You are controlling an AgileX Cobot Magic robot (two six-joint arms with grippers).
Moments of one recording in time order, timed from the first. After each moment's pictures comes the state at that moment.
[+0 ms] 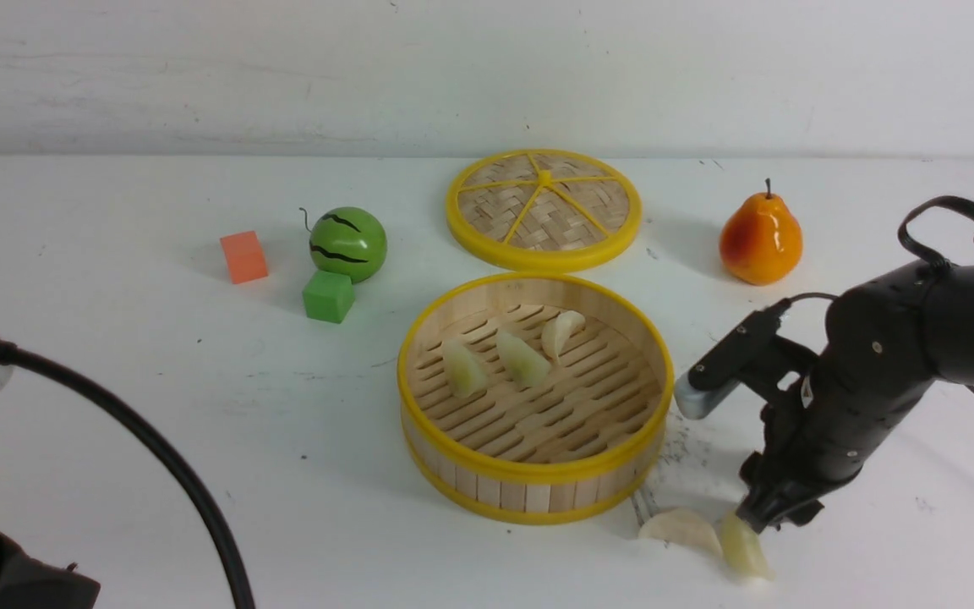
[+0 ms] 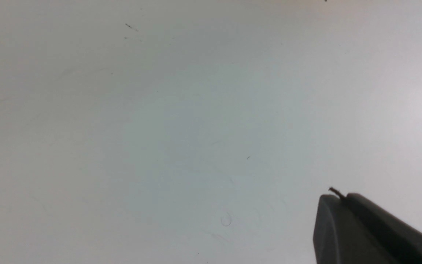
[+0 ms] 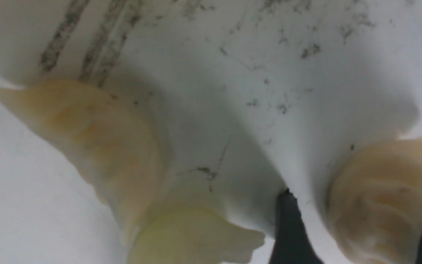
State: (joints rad) right arm 0.31 1.83 -1.07 -0.08 0.62 -0.29; left arm -0.63 0.78 -0.88 0.04 1.12 -0.32
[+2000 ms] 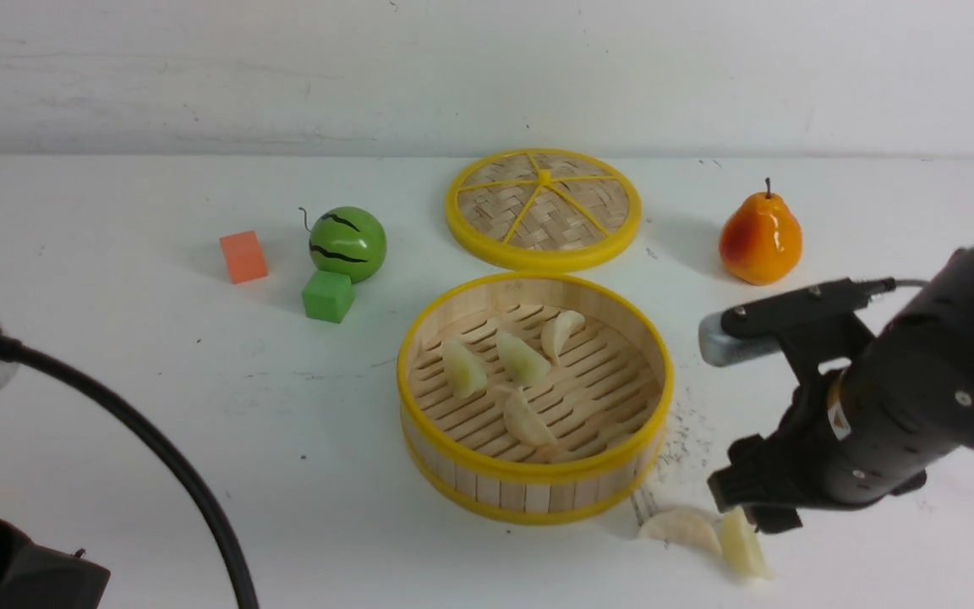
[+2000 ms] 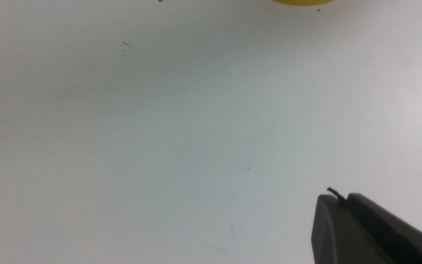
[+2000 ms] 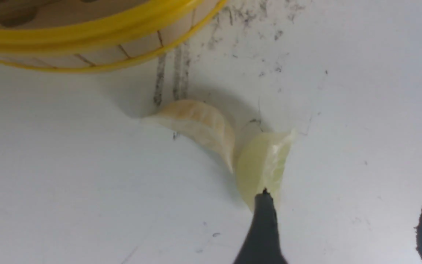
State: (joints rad) right arm 0.50 1.53 -0.93 -0.21 0.69 0.46; left arm -0.63 0.78 -0.88 0.04 1.09 -0.28
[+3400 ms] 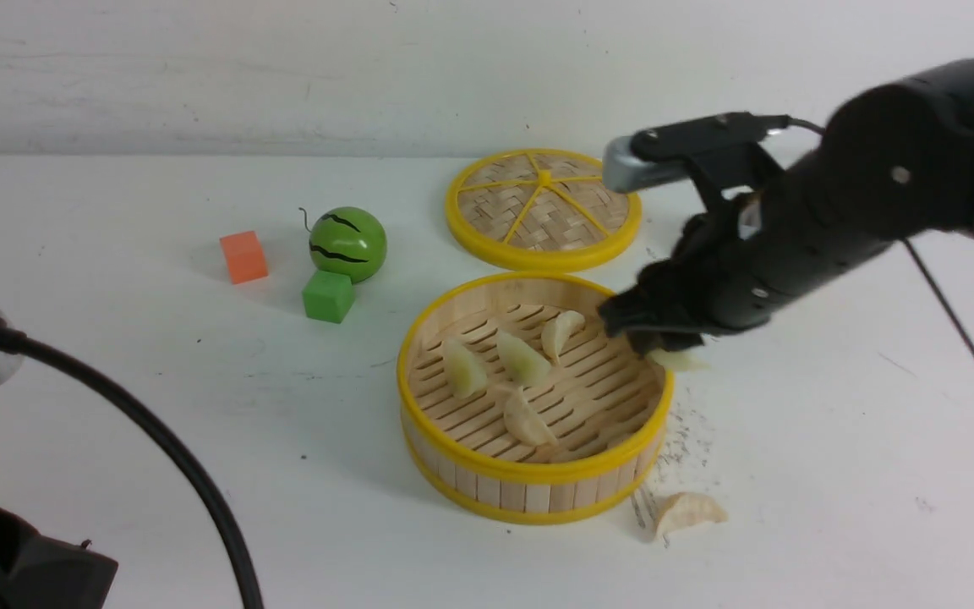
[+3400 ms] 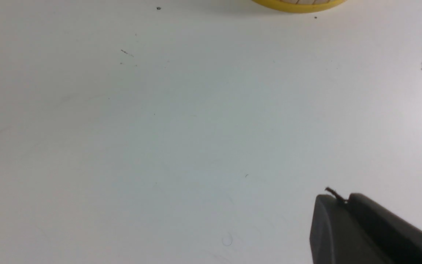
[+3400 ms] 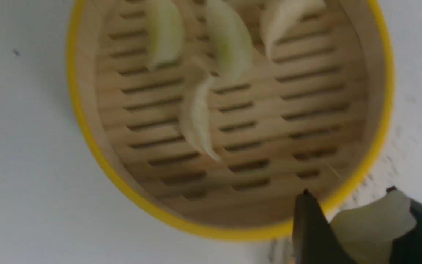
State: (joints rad) right arm 0.50 1.71 -1.41 0.11 0.72 0.09; left arm -0.63 0.78 -0.88 0.04 1.07 -0.28
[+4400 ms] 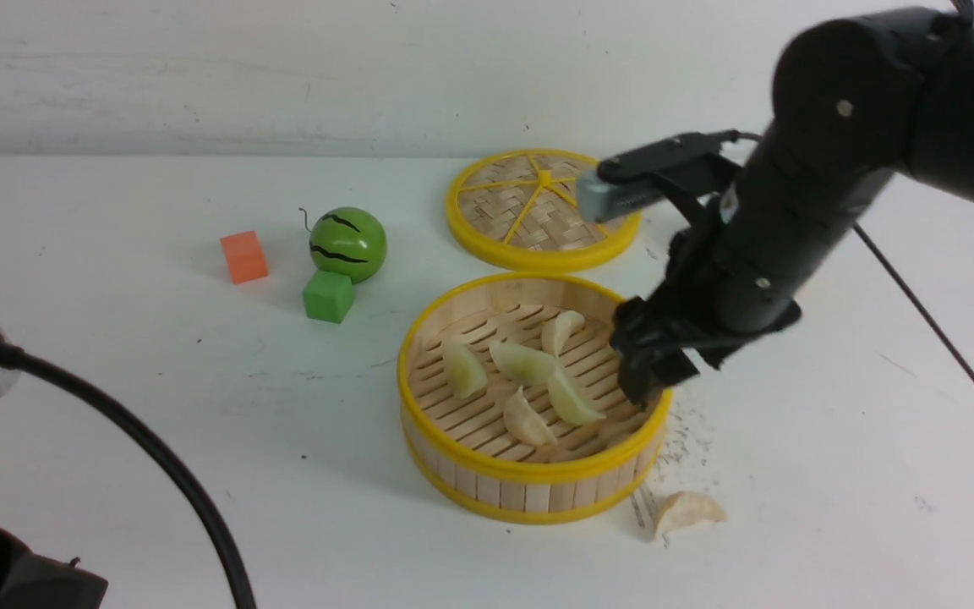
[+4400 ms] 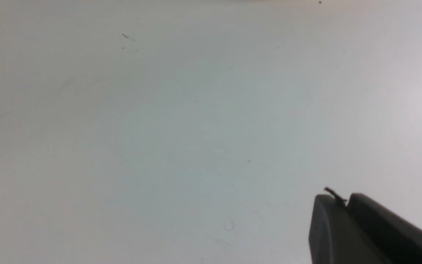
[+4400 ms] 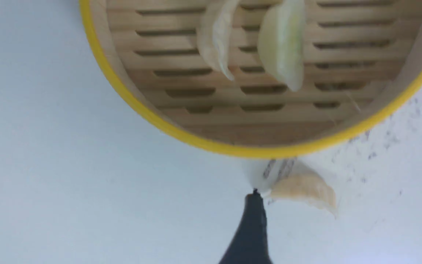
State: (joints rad) right arm 0.46 1.71 -1.43 0.13 1.01 -0.06; left arm -0.63 0.78 -0.88 0.03 1.11 -0.28
